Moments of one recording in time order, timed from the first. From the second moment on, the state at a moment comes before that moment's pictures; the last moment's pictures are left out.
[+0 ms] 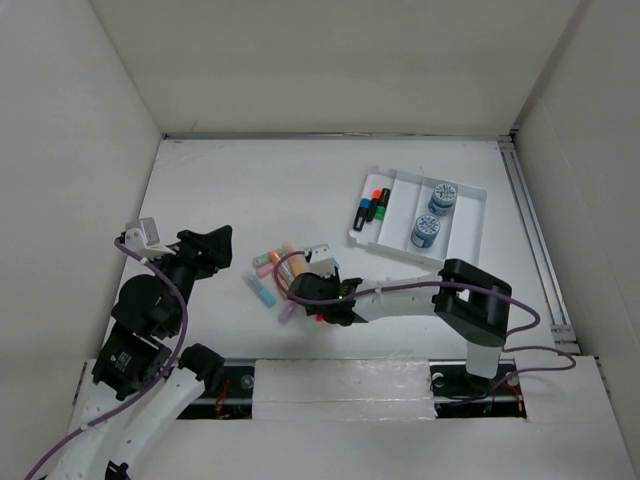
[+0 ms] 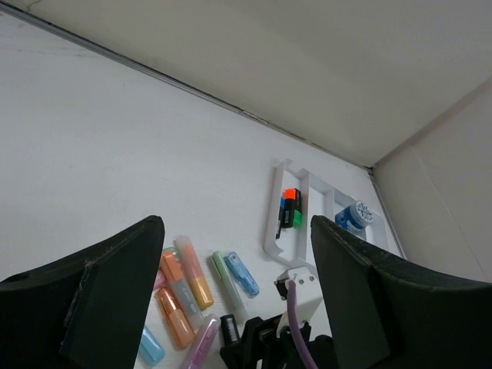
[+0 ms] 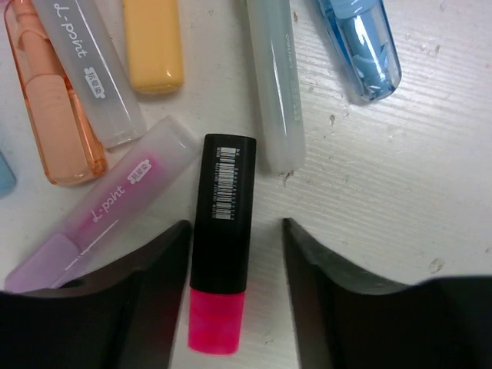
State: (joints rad) left arm -0.52 0.35 0.81 -0.47 -0.38 -0.58; right arm 1.22 1.85 1.10 -0.27 0.60 0.78
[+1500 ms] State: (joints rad) left arm -0.52 0.35 0.81 -0.47 -0.37 -0.58; right arm 0.43 1.73 1.18 0.07 0.17 0.58
